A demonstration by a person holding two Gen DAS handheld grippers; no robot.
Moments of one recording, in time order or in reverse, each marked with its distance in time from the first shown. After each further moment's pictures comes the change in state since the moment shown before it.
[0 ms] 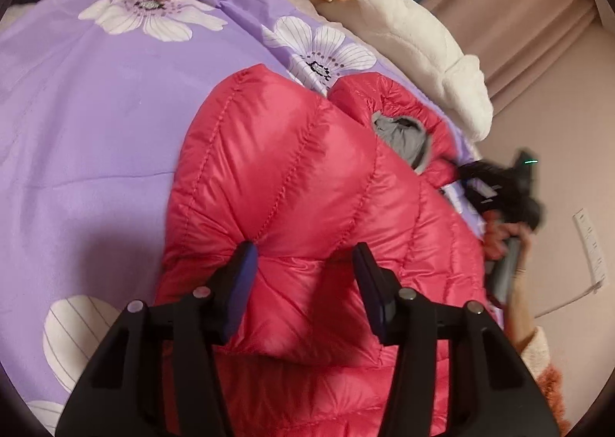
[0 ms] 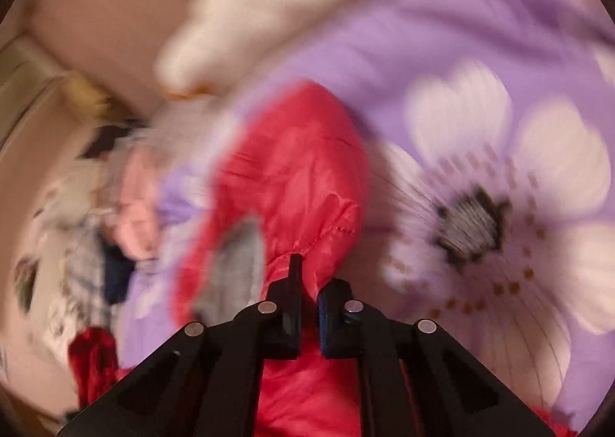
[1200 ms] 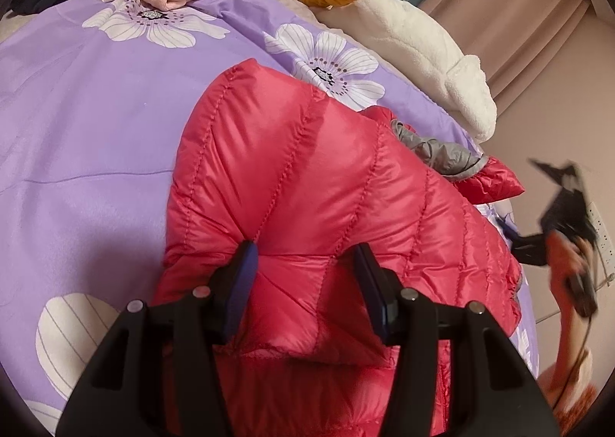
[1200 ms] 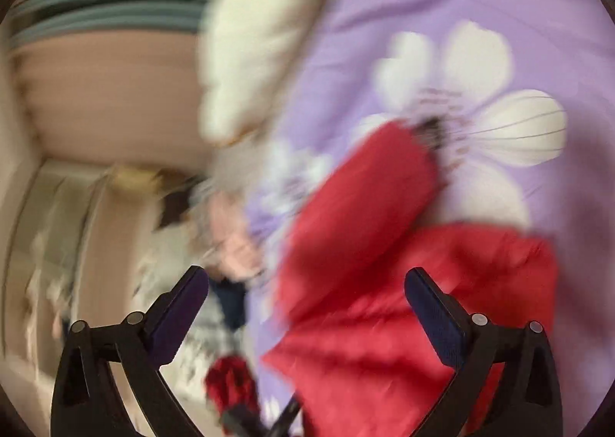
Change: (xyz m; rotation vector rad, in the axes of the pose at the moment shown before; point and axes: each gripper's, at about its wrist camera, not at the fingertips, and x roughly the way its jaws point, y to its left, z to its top) left arm 0.006 0.001 -0.012 0.029 -0.055 0.026; right arm -0.039 -0.043 -0.026 0.643 0.099 0.096
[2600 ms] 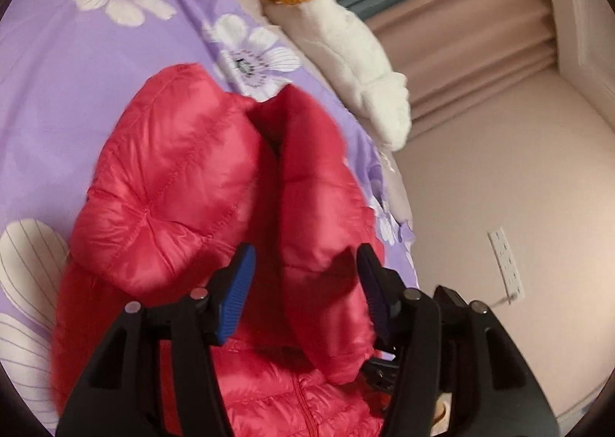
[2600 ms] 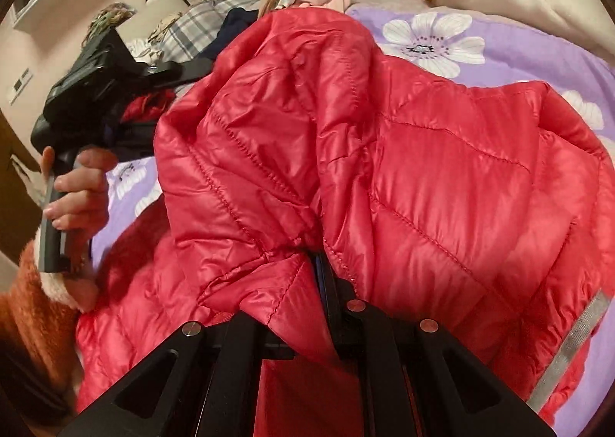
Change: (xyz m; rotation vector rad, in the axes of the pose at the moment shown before) left arm -0.061 -0.031 0.003 -0.157 0.074 -0.382; right arm -0.005 0.045 -0.216 -1.204 0.388 -0.185
